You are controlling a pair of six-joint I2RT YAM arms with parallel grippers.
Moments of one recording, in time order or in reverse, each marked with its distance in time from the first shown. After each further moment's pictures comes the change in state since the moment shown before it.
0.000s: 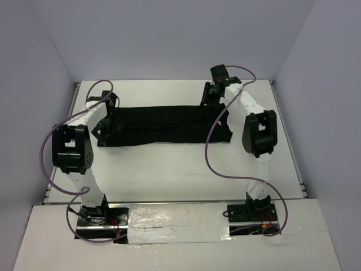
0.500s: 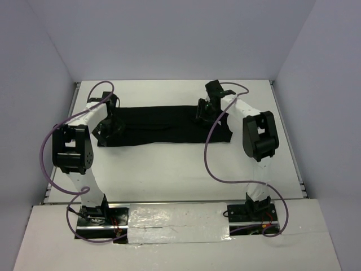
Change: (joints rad) left arm -0.003 0.000 -0.021 0.023 0.014 0.023; right arm 0.053 -0.185 -0.374 0.063 -0.071 -0.013
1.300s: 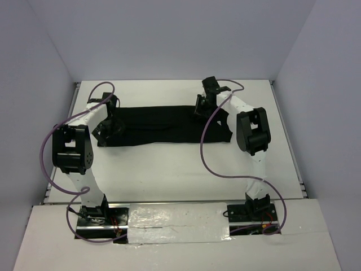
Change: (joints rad) left arm 0.000 -0.002 -0.016 0.013 0.002 0.017; right arm -0.005 0.168 0.167 0.015 -0.050 0.053
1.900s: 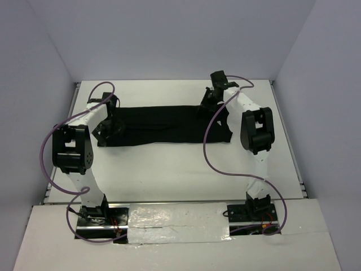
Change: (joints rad) left arm 0.000 0.000 0.000 0.005 0.000 0.008; right arm -0.061 0.003 0.063 -0.006 -0.001 0.121
